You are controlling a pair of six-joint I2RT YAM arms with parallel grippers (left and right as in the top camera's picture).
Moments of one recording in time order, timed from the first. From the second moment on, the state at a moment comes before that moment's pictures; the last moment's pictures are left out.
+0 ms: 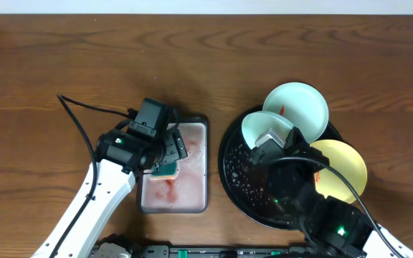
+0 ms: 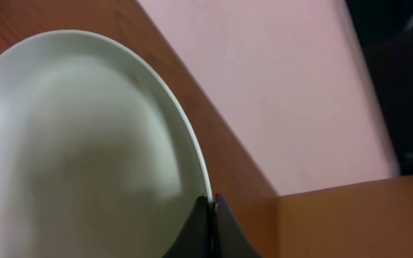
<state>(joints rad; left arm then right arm) -0.39 1.24 1.02 -1.02 -0.03 -0.69 0.98 0.87 0.71 -0.42 0.99 -0.50</state>
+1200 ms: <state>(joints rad) -0.39 1.24 1.02 -1.02 -0.03 -0.69 0.98 0.87 0.71 -0.43 1.20 -0.27</state>
